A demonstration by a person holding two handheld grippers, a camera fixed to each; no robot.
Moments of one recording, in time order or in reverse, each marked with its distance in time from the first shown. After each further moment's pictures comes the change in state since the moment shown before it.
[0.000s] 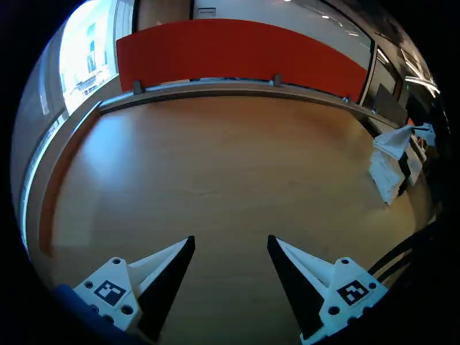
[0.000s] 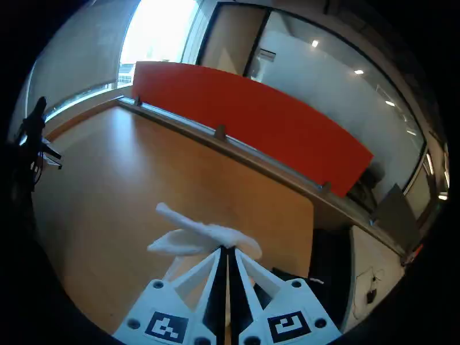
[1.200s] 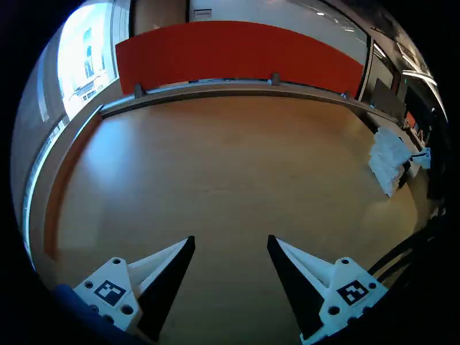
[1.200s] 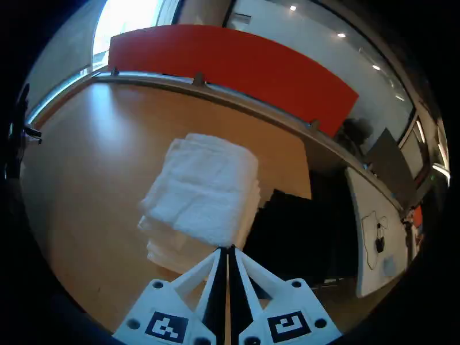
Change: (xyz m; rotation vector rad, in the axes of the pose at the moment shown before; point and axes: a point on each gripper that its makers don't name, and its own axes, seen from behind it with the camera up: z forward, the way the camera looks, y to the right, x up) left arm -0.007 -0.010 -0.014 0.014 0.002 0.032; right arm -0.139 -0.004 -0.002 -0.084 -0.219 0.120
